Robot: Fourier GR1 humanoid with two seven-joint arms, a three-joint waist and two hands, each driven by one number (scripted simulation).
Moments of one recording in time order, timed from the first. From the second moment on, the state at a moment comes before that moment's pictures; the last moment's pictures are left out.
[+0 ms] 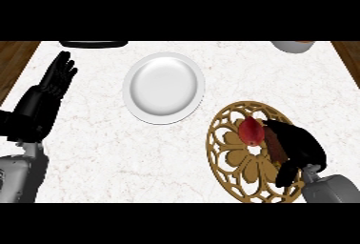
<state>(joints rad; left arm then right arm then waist) -0.27 0.31 0.06 -1.58 0.08 -0.05 0.09 -0.15 -0.41 0.29 -1.50 0.82 0.33 0.42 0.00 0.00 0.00</state>
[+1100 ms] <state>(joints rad) -0.23 0.33 0.11 -1.62 0.08 -0.04 0.13 0.17 -0.09 0.34 -1.78 1.34 -0.05 1.06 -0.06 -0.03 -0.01</state>
